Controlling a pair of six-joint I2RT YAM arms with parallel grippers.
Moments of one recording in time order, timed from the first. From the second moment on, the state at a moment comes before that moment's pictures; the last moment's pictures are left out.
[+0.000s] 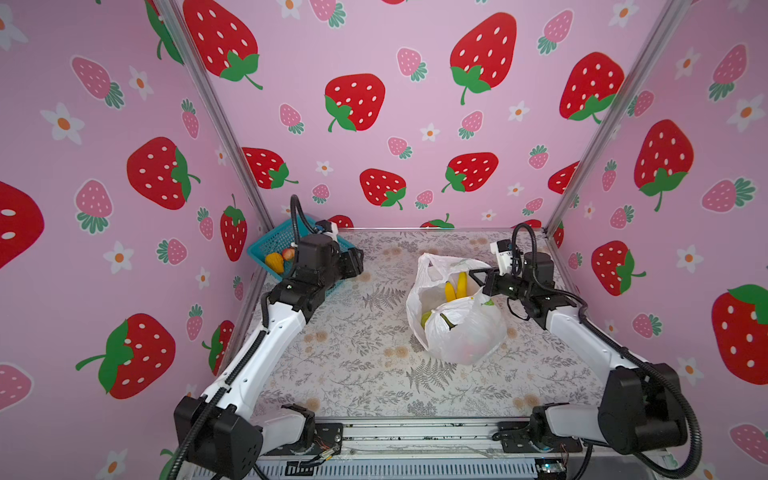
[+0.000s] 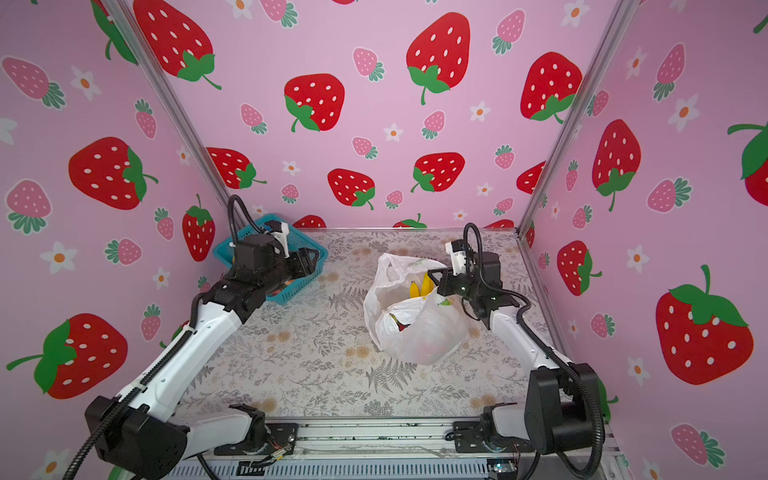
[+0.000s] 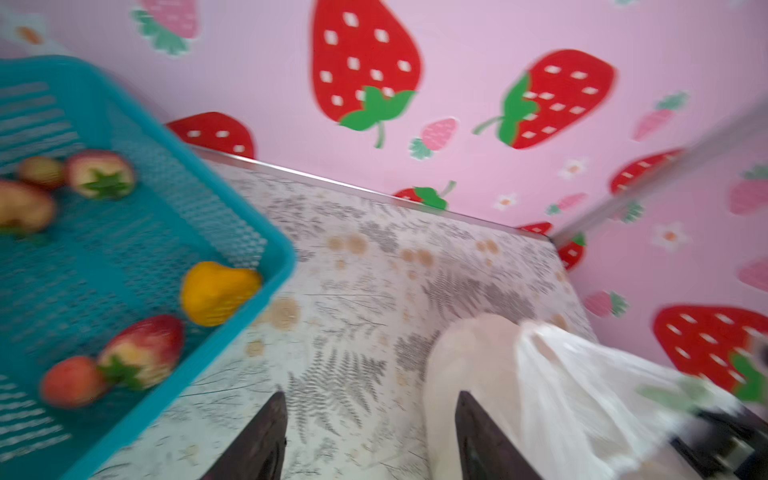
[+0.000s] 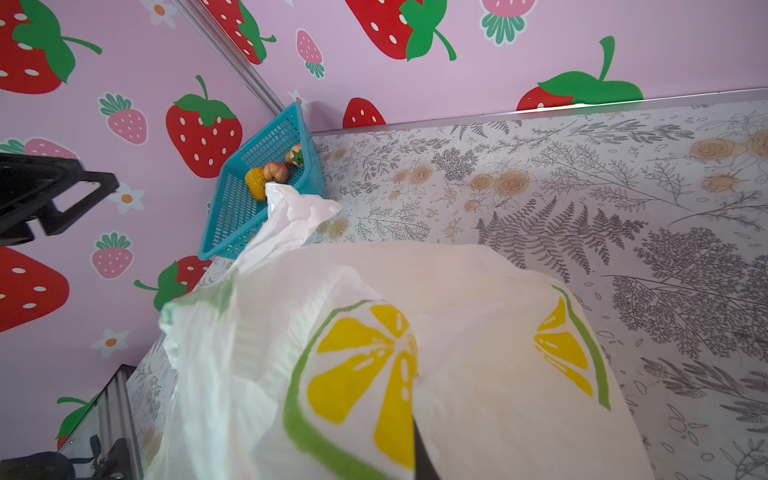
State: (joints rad) left arm -0.19 1.29 1.19 -0.43 0.03 -0.44; right arm 0.25 1.33 0.86 0.02 -0.64 0.24
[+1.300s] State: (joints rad) left arm 0.09 2.40 2.19 -1.29 0.10 -0.04; right arm 0.25 1.31 0.83 0.03 -0.63 0.20
